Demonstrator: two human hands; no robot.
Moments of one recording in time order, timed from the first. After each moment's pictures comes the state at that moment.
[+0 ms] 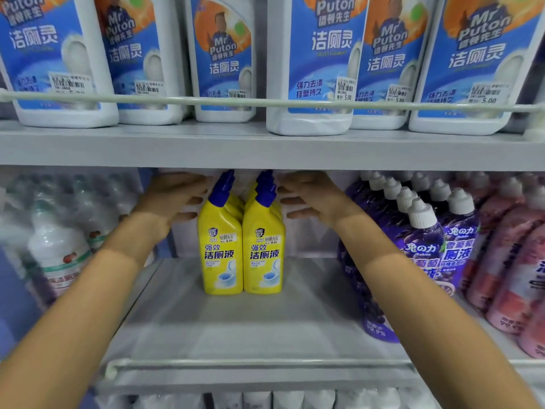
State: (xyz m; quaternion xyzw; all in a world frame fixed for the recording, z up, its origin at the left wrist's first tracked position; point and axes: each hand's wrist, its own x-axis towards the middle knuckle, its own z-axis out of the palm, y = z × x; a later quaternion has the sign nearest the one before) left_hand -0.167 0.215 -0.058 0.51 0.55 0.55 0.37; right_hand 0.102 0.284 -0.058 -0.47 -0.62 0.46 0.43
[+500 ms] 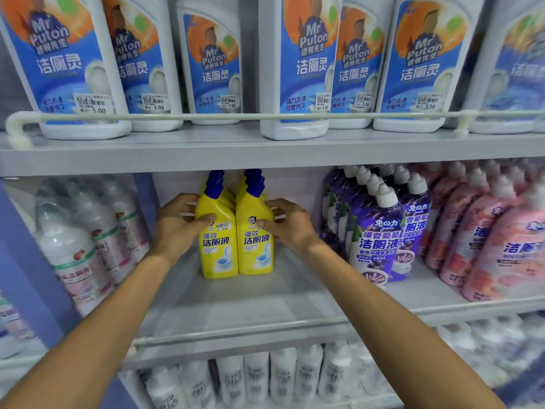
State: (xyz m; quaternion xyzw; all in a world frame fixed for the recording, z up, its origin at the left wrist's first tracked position) left_hand -0.167 0.203 -0.115 0.59 0.54 0.56 0.23; right_hand 0.082 0.236 -0.134 -0.52 -0.66 0.31 0.45
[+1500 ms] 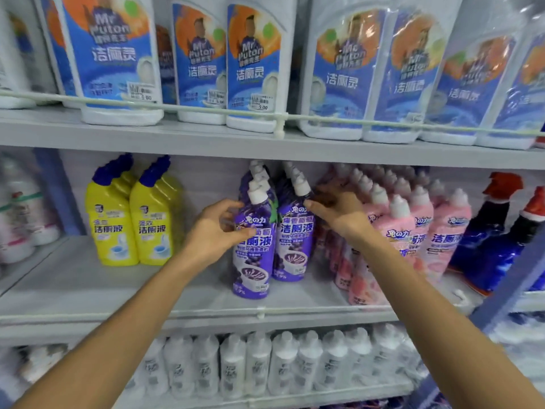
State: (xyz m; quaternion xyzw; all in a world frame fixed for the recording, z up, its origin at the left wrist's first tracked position) left_hand 0.126 0.140 -0.103 0.65 0.47 0.51 0.30; right_hand 0.397 0.183 -0.079 -0.52 -0.67 0.25 0.47
